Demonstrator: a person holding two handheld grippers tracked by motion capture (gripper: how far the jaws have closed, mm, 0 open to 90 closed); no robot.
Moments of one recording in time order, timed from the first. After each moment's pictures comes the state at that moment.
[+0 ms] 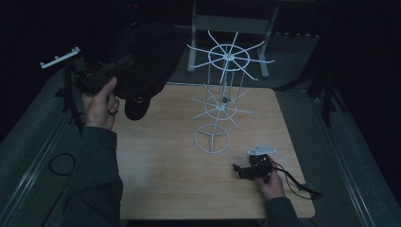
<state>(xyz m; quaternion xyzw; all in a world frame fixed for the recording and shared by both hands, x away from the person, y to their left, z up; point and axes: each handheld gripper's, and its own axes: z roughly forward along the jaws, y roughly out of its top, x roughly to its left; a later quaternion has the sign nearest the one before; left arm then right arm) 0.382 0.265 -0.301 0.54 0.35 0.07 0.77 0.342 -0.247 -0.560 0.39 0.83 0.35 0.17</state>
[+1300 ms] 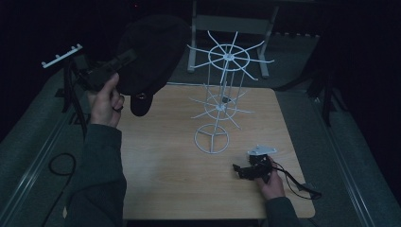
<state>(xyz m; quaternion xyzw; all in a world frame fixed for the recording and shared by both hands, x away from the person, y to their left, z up) 0.388 0.257 -0.297 0.51 0.31 0.05 0.80 0.342 -0.247 -0.560 0.39 0.83 0.35 0.17</state>
